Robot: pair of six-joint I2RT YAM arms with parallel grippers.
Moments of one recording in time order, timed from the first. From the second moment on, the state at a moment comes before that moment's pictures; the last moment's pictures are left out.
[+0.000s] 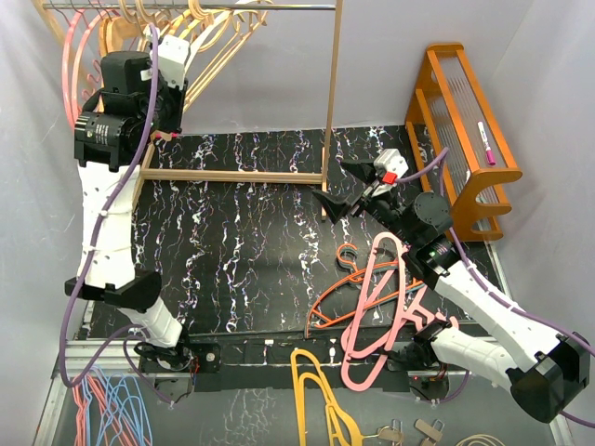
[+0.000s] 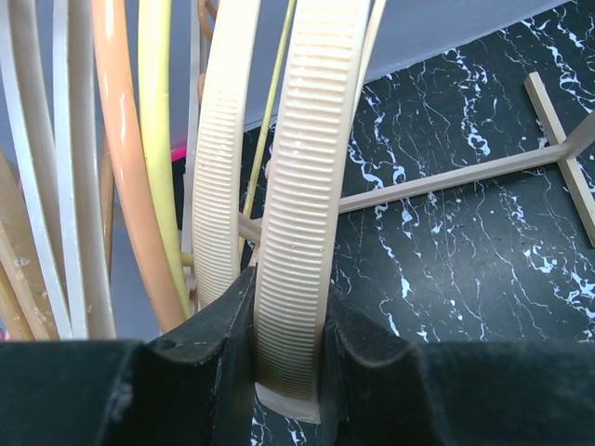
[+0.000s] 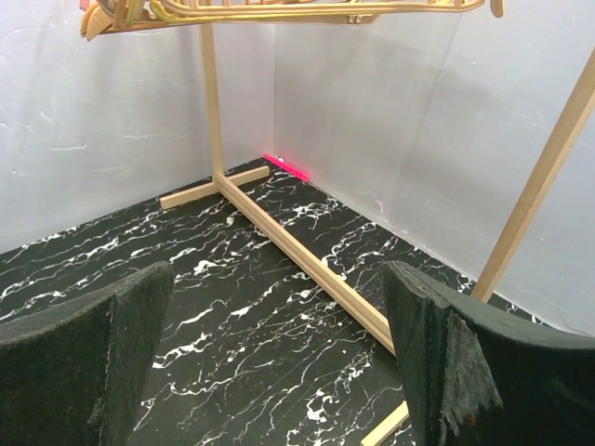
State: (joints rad) left arm -0.21 1.66 2.42 -1.20 -0.11 0.25; right arm 0.57 0.95 0.80 0.41 -0.26 0.01
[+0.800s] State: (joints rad) left arm -0.28 1.76 2.46 -1.13 -0.31 0.28; right arm 0.53 0.96 0.80 0.41 -0.39 0.04
